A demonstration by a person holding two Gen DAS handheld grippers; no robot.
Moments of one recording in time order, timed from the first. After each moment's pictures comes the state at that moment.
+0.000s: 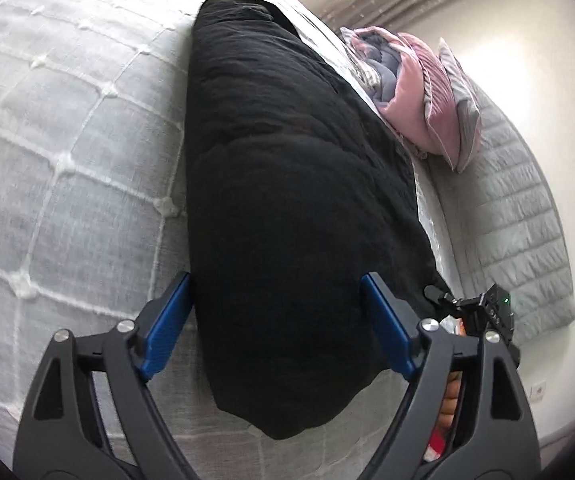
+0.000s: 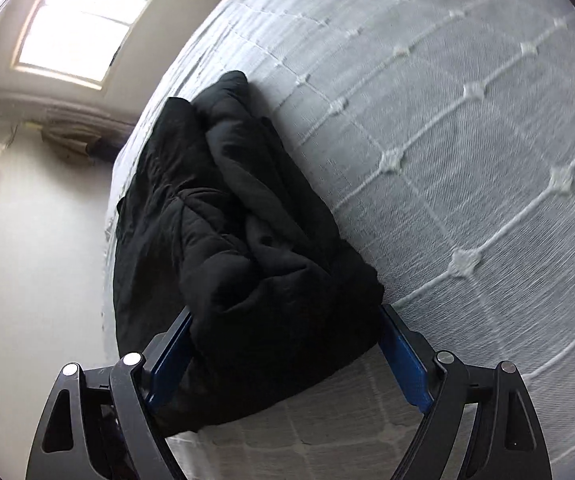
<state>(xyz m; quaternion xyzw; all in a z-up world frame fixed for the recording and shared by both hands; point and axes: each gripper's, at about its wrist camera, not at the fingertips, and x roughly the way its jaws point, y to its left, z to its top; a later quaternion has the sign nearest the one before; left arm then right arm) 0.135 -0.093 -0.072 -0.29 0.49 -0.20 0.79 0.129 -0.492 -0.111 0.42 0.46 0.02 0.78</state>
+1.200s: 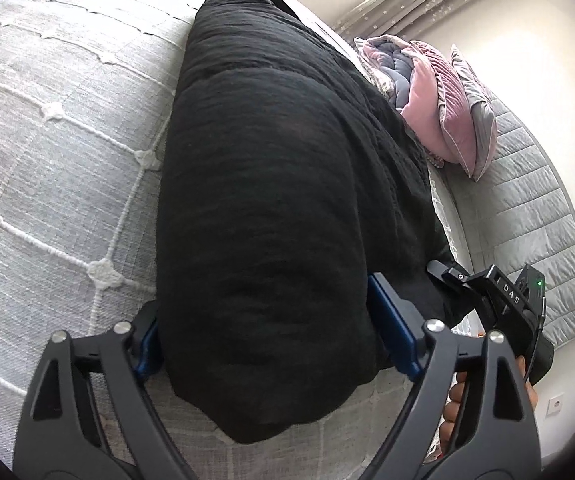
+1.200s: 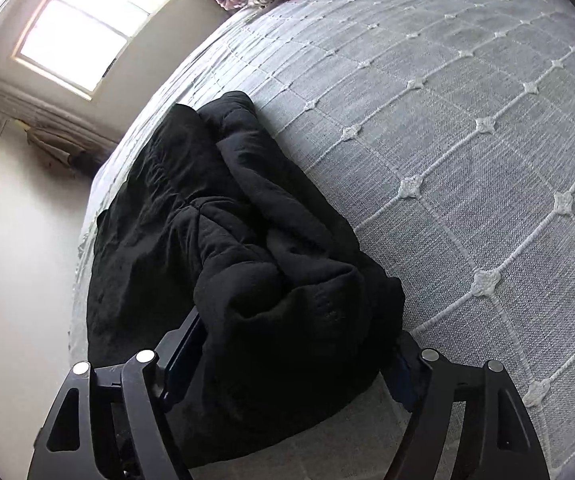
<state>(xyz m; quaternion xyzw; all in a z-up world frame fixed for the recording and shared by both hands) 0.113 -0.133 -0.086 -0.29 0.47 -0.16 0.82 0.150 -0.454 -0.095 0.36 0.43 -0.04 0.83</state>
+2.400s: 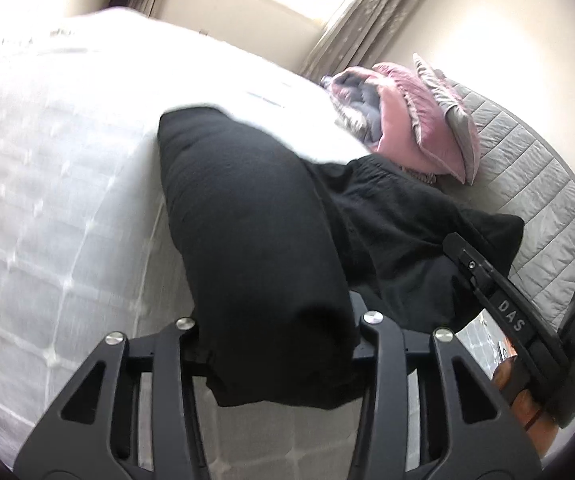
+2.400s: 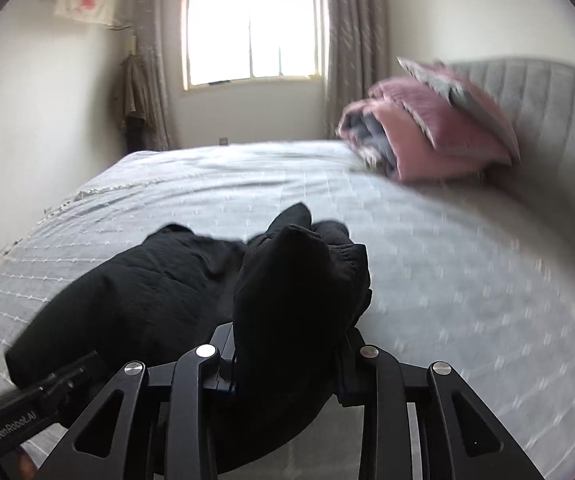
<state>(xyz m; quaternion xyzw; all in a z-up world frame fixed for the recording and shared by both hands) 0.127 -0.145 0.015 -0.18 0.38 -0.15 0.90 0.149 -0.351 0.032 0.01 0.24 -0.05 0.97</state>
